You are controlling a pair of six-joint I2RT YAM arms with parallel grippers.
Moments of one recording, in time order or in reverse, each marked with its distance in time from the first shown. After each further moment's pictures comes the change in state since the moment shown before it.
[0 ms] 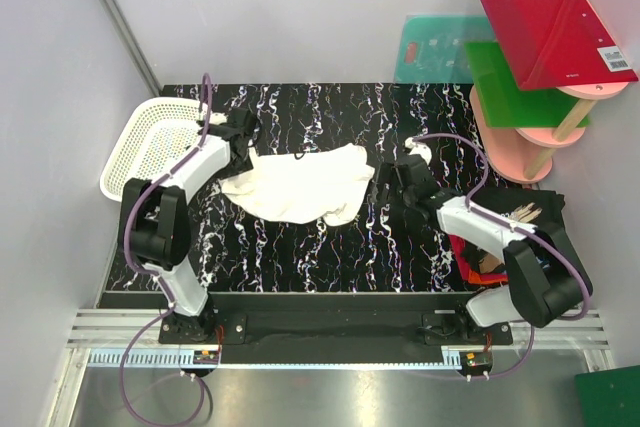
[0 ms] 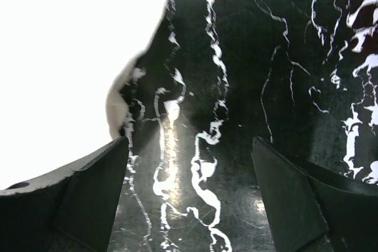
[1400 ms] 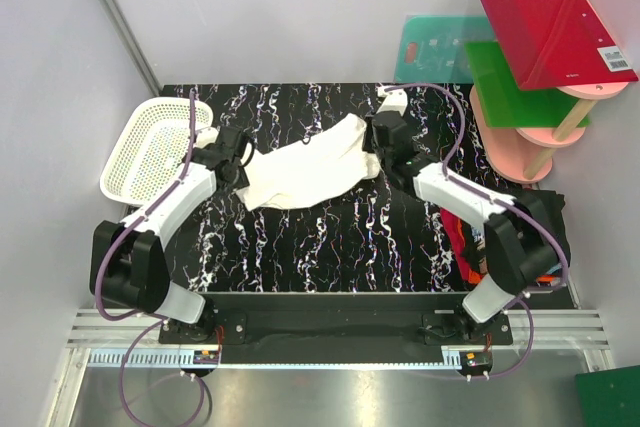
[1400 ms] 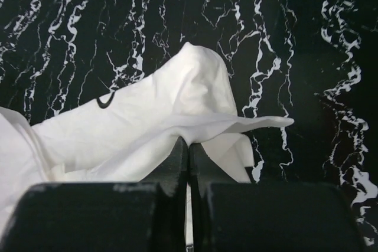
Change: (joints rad) left arm -0.031 -0.299 -0.237 0.018 0.044 0.014; right arm 0.074 0.232 0.386 0.219 0.215 -0.216
